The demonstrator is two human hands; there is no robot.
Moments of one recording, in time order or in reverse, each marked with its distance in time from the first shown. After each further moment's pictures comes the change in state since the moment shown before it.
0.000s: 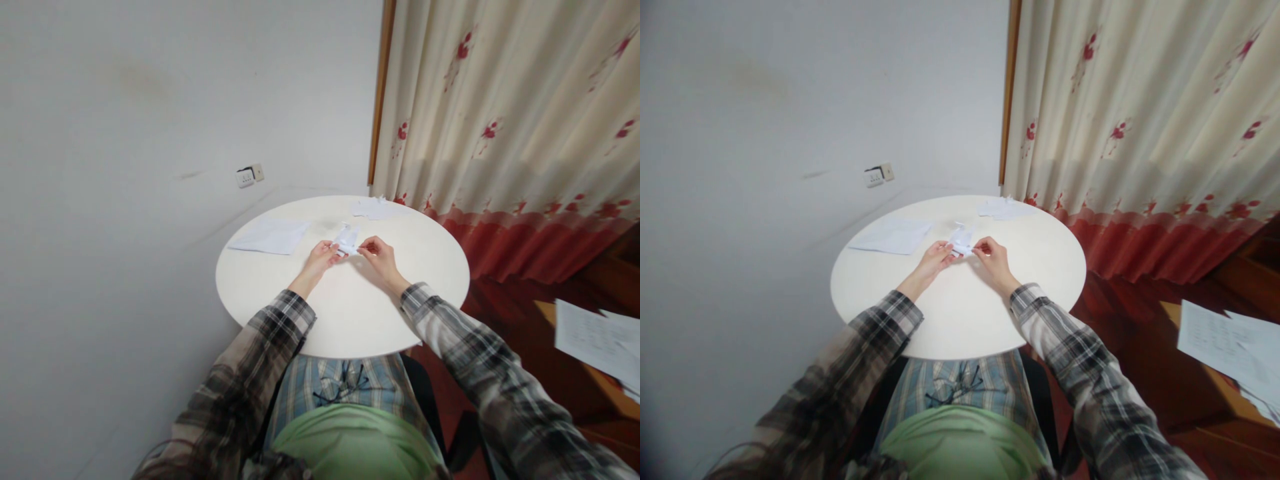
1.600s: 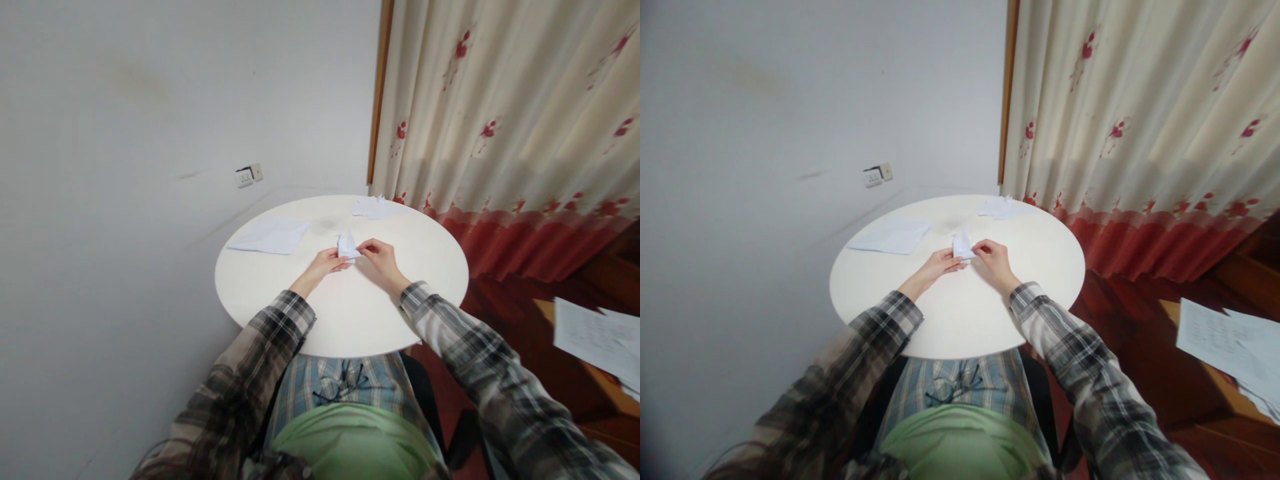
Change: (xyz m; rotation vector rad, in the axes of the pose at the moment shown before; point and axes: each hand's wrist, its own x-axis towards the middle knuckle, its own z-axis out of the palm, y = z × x) left_hand -0.009 -0.001 0.001 0.175 -0.193 -0.119; right_hand 0.003 0.011 -0.001 -0.011 -0.028 0.026
